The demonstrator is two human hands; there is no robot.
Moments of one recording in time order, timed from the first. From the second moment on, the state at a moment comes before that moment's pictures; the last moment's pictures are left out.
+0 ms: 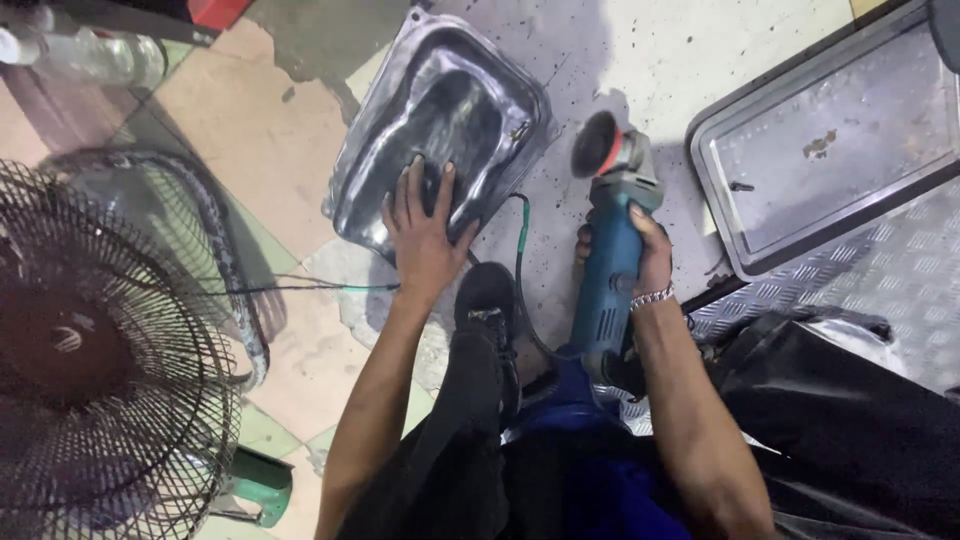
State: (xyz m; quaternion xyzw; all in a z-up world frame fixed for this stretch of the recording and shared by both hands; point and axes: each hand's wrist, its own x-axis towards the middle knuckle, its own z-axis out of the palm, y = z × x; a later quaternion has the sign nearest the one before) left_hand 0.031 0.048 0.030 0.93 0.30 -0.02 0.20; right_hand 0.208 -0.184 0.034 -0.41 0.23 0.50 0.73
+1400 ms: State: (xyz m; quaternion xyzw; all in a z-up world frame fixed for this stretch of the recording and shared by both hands) left_hand 0.039 0.035 0.026 0.93 0.32 0.01 0.20; right_hand 0.203 -0.098 0.032 -0.67 0.21 0.44 0.57
